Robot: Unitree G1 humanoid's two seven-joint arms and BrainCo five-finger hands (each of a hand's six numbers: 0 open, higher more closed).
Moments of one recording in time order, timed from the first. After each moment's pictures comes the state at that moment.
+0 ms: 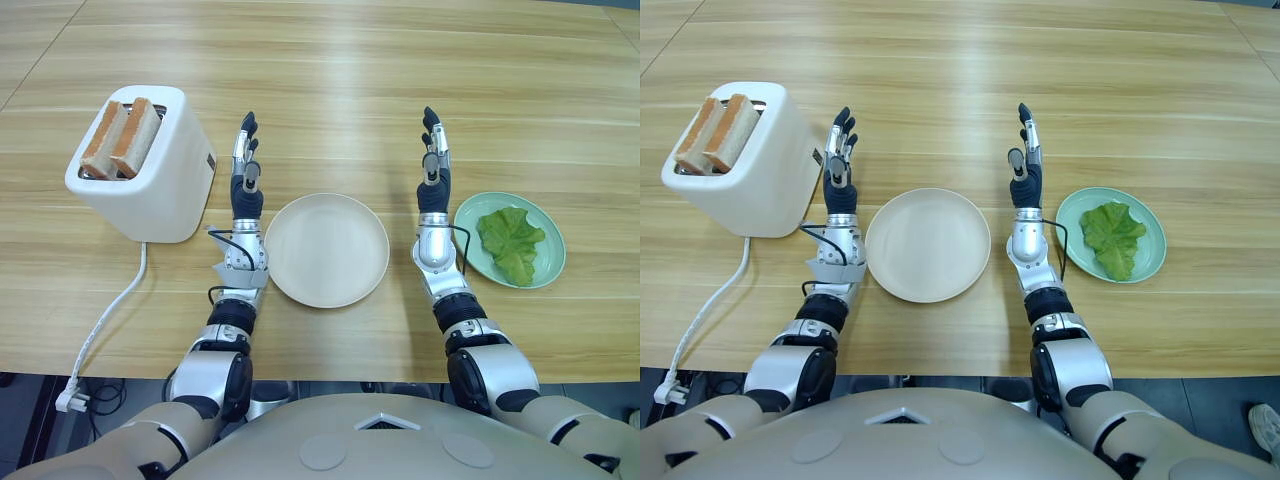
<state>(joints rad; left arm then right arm) -0.33 0.10 0.06 0.66 0.32 -0.91 0.33 -0.41 -0.05 0.01 0.78 -0.30 -0.81 -0.38</state>
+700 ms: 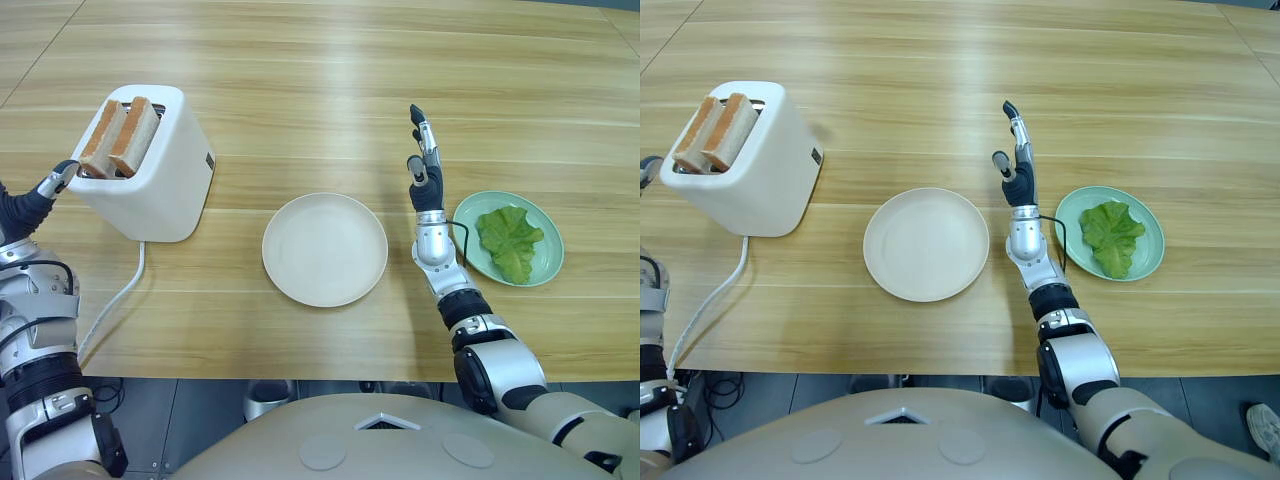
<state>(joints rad) -0.04 0.66 0.47 0.39 0.81 -0.33 0.72 -0.45 -0.09 0.07 0.80 -0.35 -0.81 -0.40</state>
